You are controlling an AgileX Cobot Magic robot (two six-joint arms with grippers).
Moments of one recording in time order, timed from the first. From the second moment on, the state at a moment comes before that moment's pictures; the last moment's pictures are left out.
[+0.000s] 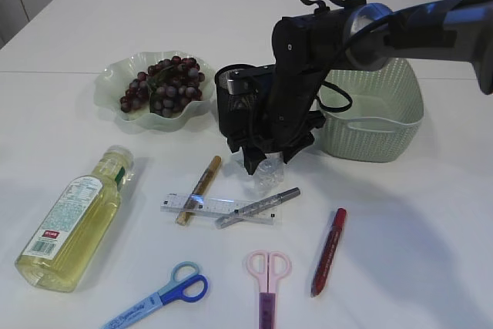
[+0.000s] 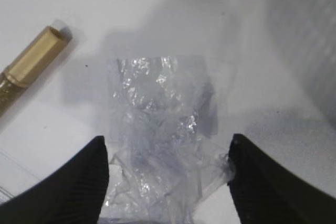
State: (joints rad) left arm -0.24 1.06 -1.37 -0.24 1.26 -0.02; right arm 0.46 2.30 -1.80 0.09 0.91 -0.02
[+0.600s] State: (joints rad) left arm -0.24 1.06 -1.37 -0.24 1.26 -0.02; right arm 0.46 2.30 -1.80 0.10 0.93 -0.02
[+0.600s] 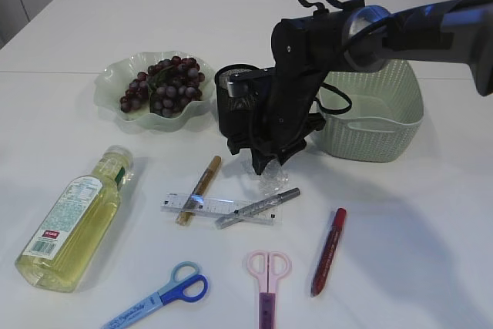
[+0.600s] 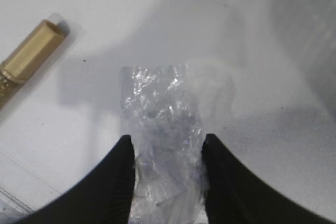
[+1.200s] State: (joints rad) left arm -0.24 1.06 -1.37 -0.22 1.26 -0.02; right arm 0.46 2.31 -1.86 0.10 0.95 -0.02
